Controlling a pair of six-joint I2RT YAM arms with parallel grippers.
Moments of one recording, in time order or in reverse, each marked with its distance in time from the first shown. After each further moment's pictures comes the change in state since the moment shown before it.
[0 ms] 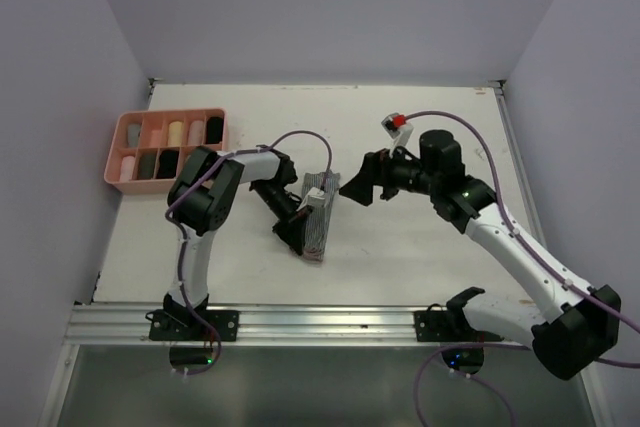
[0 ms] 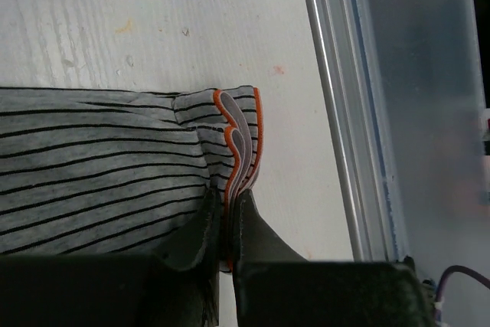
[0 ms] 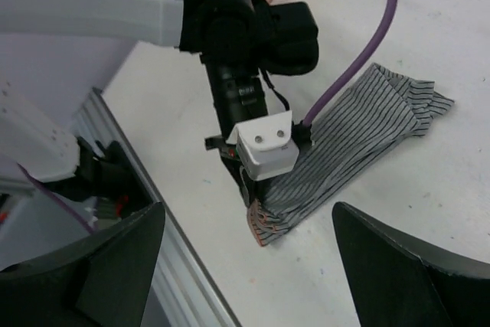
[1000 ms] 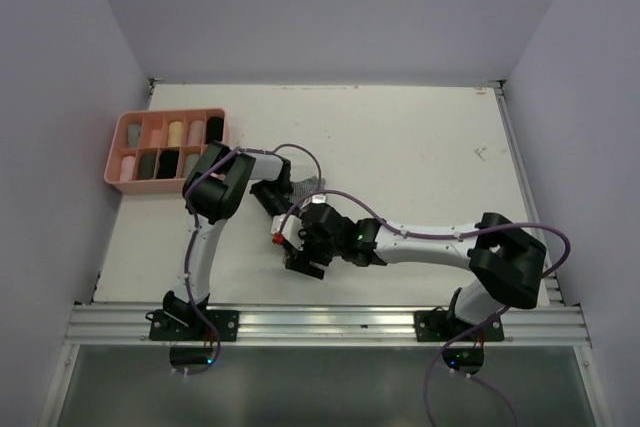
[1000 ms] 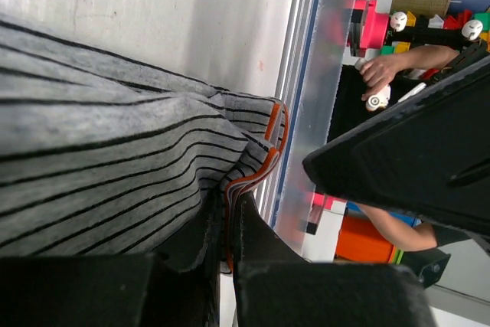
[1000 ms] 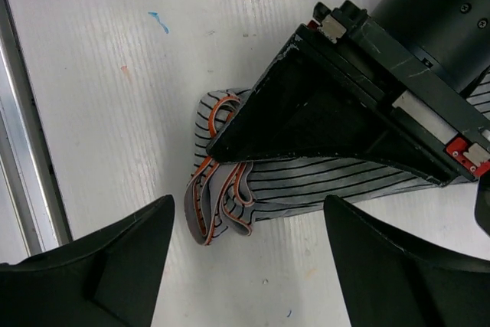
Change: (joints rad) left arm 0.032 0.192 0.076 -0.153 0.034 -0.380; right arm 0.669 0.486 -0.028 0.102 0.501 -0.653
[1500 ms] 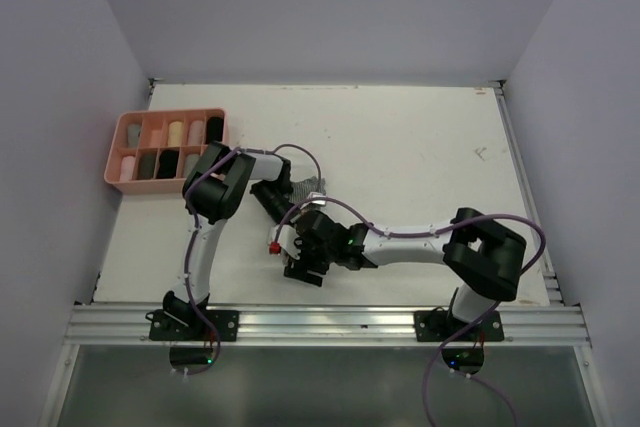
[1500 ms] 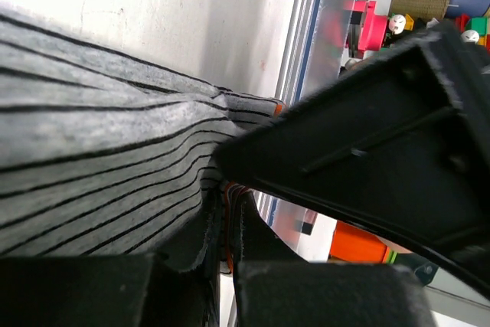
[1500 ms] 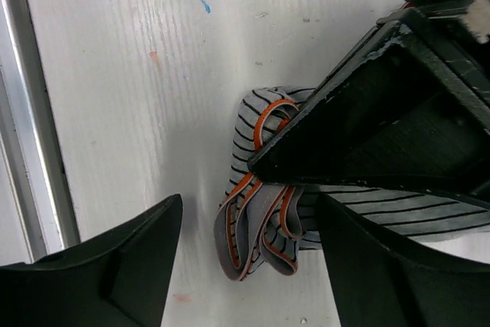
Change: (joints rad) left arm 0.000 0.000 -0.004 0.003 -0.006 -0.029; right arm 0.010 0.105 -0.014 0.063 -0.084 -0.001
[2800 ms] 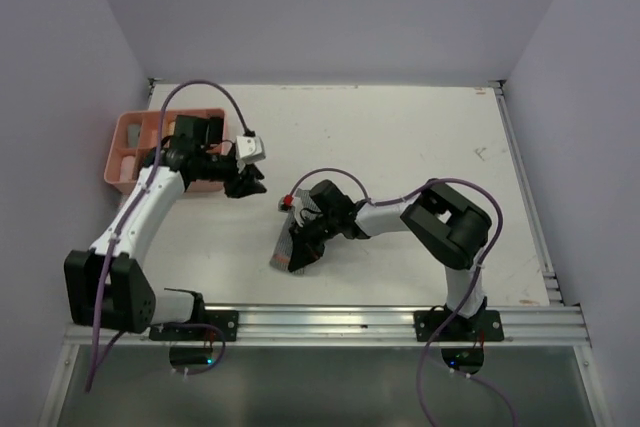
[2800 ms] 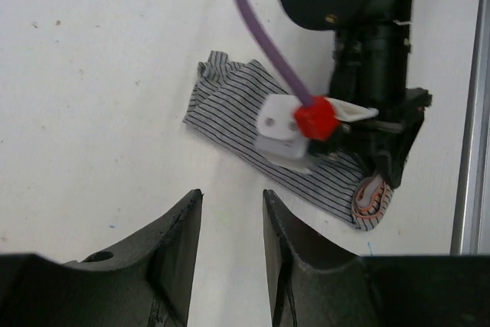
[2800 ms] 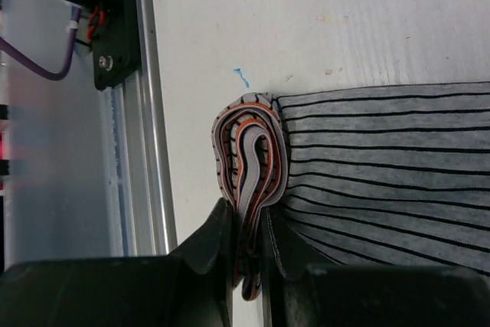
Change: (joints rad) left arm 0.331 -0.907 -0.224 0.578 -0.090 -0.014; right arm -0.248 0.256 0.046 0.233 -0.655 0.410
